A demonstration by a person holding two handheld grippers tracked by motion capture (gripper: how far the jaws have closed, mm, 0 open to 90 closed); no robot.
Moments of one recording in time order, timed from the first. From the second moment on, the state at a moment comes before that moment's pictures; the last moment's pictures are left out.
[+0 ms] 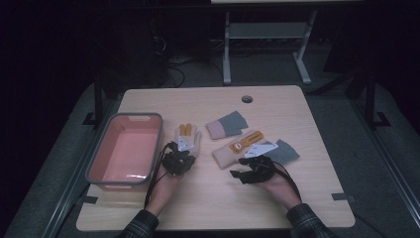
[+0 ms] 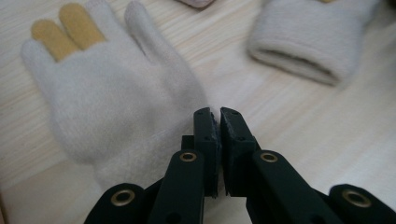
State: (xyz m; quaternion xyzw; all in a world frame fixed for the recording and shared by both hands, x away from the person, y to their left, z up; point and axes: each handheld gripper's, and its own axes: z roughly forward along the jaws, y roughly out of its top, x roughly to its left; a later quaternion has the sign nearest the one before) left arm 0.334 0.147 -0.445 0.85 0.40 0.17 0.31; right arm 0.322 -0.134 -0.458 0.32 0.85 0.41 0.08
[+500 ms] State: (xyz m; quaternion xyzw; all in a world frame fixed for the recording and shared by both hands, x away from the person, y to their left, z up) left arm 0.277 0.145 -0.443 0.86 0.38 0.11 0.33; right arm 0.319 -0.149 -0.451 0.32 0.84 0.42 0.09
